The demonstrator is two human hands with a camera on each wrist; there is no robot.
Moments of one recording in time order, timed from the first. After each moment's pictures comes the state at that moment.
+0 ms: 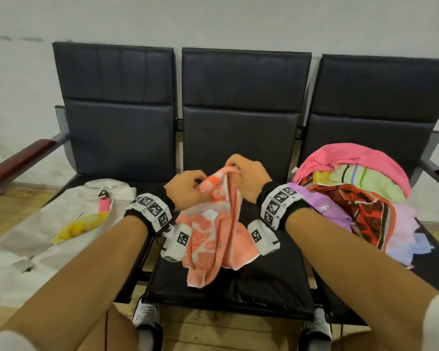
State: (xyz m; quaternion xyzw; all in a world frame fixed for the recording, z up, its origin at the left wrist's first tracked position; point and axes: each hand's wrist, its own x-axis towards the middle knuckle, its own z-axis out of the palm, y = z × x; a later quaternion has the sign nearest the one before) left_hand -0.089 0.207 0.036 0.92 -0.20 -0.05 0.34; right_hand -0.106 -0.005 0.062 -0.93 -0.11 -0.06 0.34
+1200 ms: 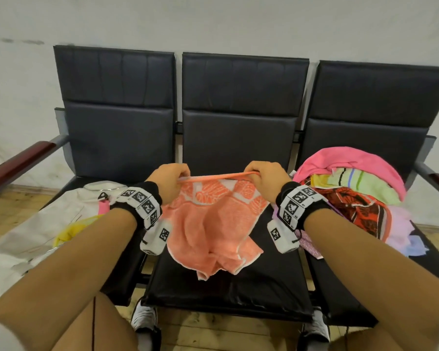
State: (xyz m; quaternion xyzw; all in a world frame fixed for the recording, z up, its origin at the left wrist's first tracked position) left_hand -0.071 0.243 0.052 0.96 -0.17 0.02 0.21; right_hand -0.094 -0.051 0.056 -0.96 -0.10 -0.08 0.24
